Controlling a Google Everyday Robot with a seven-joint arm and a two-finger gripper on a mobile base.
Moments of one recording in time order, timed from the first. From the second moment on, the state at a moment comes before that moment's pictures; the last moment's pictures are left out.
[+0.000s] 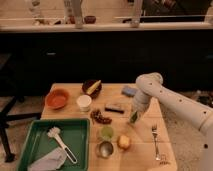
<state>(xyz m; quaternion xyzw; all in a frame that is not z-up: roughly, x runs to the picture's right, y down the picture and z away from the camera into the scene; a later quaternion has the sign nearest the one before) 0.177 0.159 0.830 -0.33 -0.23 -0.35 0.85</state>
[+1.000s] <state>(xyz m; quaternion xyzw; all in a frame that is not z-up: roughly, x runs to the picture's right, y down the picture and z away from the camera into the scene) 0.080 0.123 0.771 -0.24 -0.35 -0.32 0.85</state>
